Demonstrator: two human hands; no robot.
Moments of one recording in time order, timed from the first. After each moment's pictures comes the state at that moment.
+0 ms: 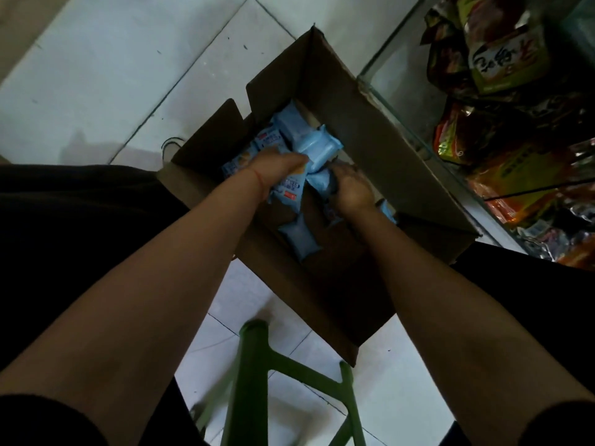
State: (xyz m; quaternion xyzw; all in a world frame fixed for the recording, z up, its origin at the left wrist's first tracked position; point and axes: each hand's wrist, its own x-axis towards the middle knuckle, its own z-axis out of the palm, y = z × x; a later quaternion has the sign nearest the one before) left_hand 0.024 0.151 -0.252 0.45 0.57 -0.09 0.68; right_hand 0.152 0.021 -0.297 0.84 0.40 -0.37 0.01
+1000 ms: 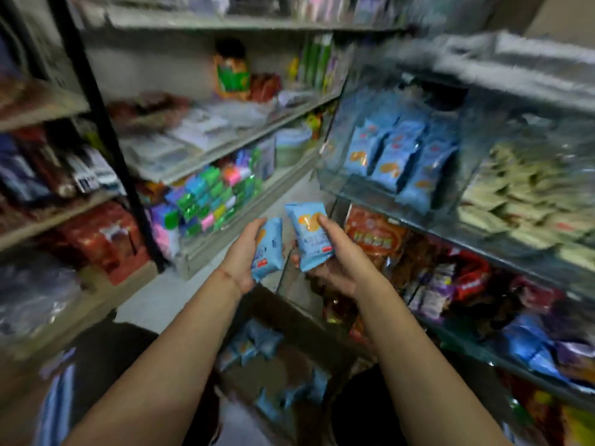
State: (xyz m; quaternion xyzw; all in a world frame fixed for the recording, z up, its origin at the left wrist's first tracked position) left_hand 0.009 0.096 0.146 0.35 0.32 0.20 0.86; right_hand 0.116 -0.030 0.188 0.52 0.16 -0.53 -0.65
